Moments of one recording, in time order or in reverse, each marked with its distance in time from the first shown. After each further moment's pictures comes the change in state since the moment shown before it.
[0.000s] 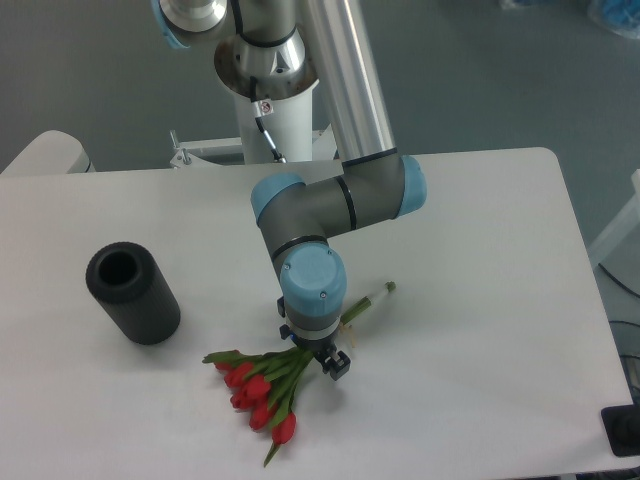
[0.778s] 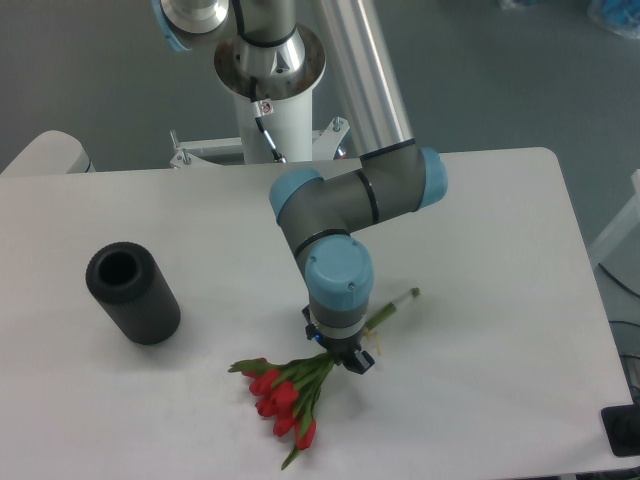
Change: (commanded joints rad) arm 0.061 0.008 0.071 -0.012 0.005 -0.005
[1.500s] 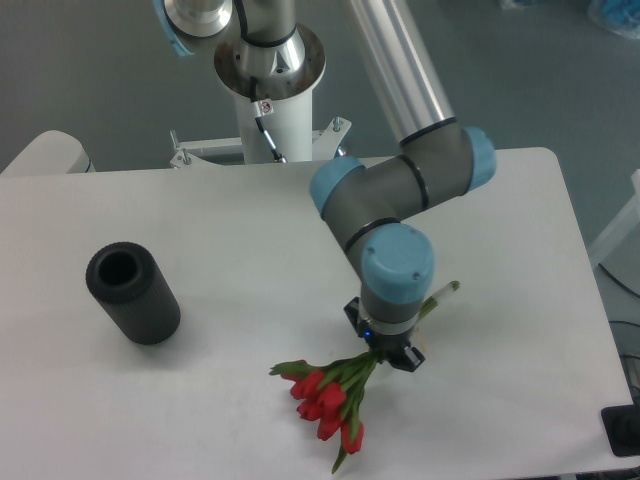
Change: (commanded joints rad) arm 0.094 -0.009 0.126 -0.144 -0.014 0.077
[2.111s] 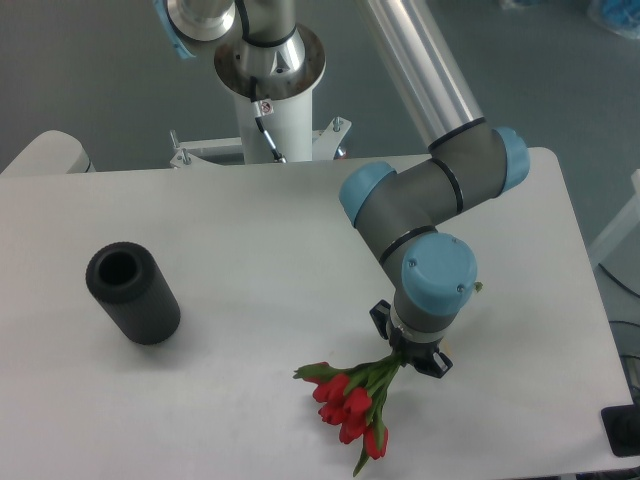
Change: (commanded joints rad) arm -0.003 -0.060 0.107 -0.091 0.006 0.000
